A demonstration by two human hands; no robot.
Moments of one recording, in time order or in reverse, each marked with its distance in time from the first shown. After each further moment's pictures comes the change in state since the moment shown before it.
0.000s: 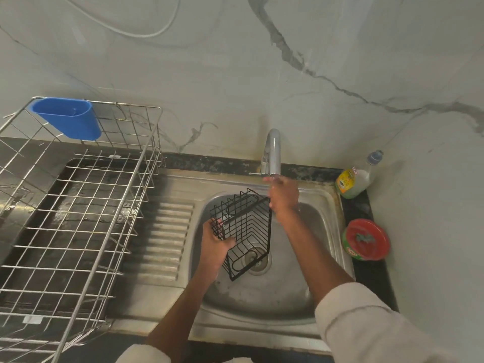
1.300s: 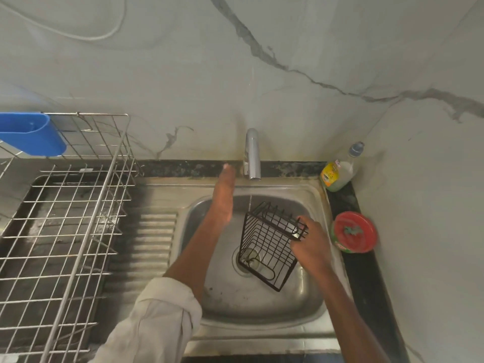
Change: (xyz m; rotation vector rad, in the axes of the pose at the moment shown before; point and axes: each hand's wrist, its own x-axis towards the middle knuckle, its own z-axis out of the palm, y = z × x) left_hand 0.085 0.105 0.082 -0.199 -0.351 -0.020; right_hand -0.053 0.087 -0.106 -0.442 -0.013 -0.075
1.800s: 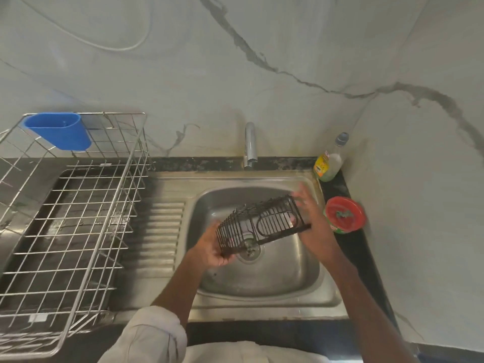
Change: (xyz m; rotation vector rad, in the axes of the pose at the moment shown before) left_hand -0.110 -0.099 -0.065 -0.297 0.011 -0.649; right_hand -0.046 0.009 -0.034 0.396 -0.175 -0.329
